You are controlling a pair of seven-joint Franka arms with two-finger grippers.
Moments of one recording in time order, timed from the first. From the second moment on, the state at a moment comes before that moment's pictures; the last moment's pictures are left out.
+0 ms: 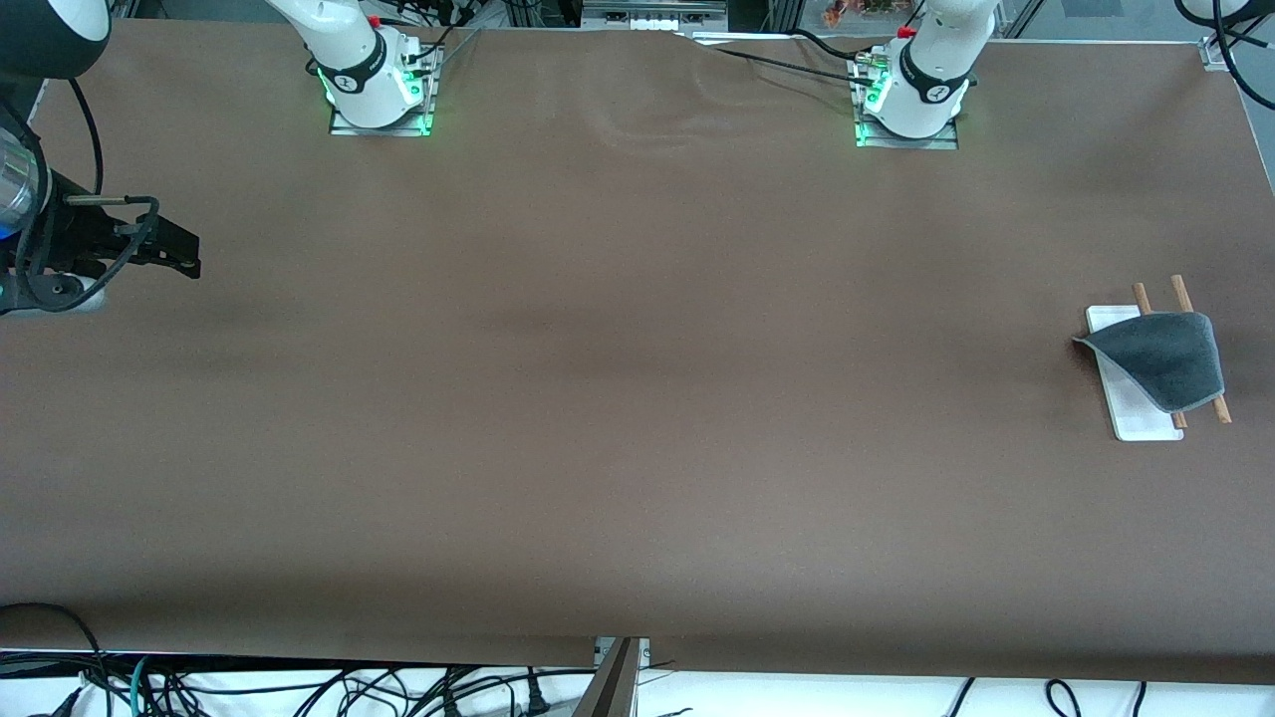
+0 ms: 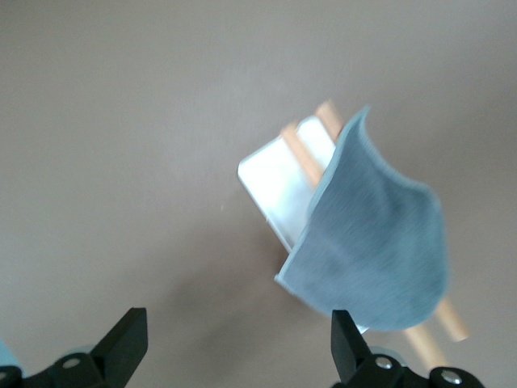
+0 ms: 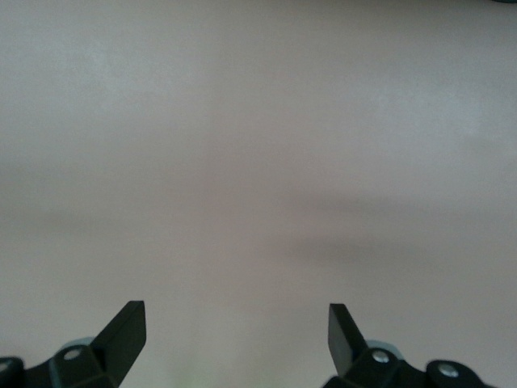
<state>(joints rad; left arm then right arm) 0.67 0.69 -0.03 -1.15 -0.10 1.76 1.22 -0.02 0.17 0.11 -1.39 -0.09 1.48 -0.02</state>
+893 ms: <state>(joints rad) 0.22 0.43 -0.03 -1.16 -0.04 1.41 0.44 -0.02 0.17 0.11 -1.39 -0.09 1.48 -0.02</state>
